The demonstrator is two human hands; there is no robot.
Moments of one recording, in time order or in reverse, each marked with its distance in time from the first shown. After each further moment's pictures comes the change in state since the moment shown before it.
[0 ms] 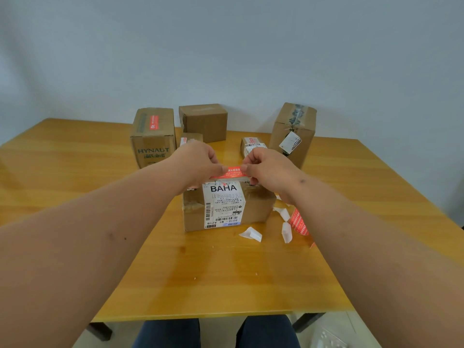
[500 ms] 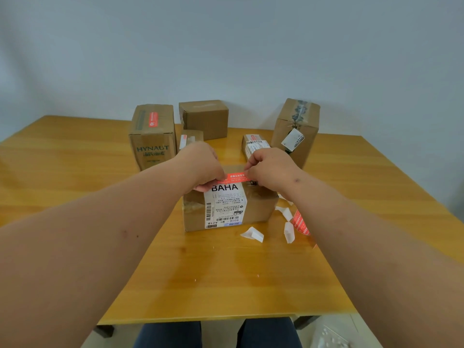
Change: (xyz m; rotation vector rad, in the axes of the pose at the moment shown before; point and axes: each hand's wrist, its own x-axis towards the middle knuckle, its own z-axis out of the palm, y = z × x) left_hand 0.015 0.003 0.007 -0.075 -0.097 -0.145; right_hand 0.015 0.003 0.002 -0.207 0.012 0.025
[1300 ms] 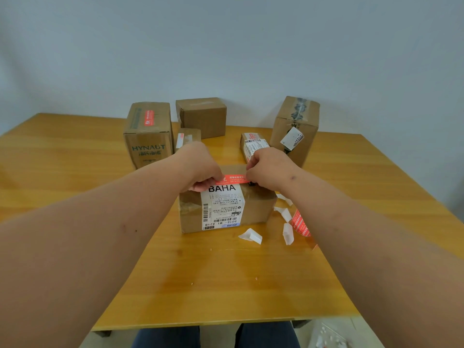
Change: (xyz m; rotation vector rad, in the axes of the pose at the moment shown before) left_hand 0.009 -0.002 0.000 -0.140 -0.041 -0.087; right_hand 0.018 0.005 0.003 -0.223 -0.018 0.026
